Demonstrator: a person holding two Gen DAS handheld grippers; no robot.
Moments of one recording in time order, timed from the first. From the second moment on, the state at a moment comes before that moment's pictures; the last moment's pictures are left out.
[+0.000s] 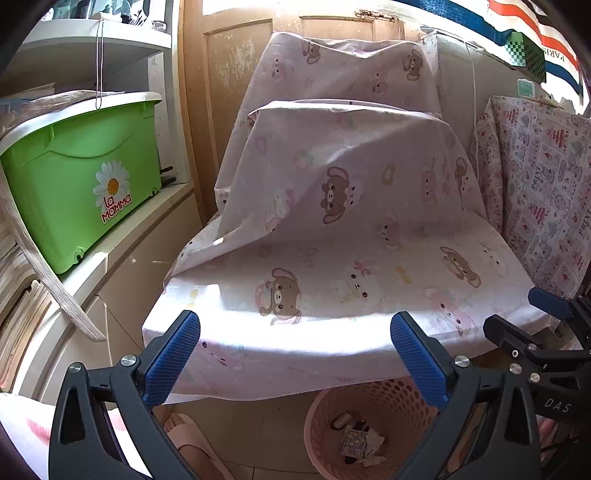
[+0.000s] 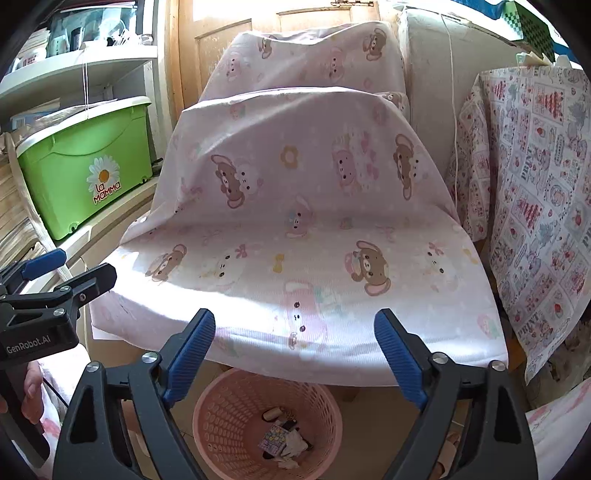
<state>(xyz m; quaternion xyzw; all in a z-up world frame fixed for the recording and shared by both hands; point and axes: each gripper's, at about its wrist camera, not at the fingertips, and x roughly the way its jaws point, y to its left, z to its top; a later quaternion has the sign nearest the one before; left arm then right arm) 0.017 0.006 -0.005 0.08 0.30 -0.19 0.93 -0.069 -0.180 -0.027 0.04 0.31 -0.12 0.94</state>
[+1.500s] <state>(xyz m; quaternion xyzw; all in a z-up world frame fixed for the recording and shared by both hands) 0.013 0.007 -0.003 0.08 0.27 -0.18 0.94 -0.072 -0.180 -0.021 0.03 0.29 -0.13 0.95</state>
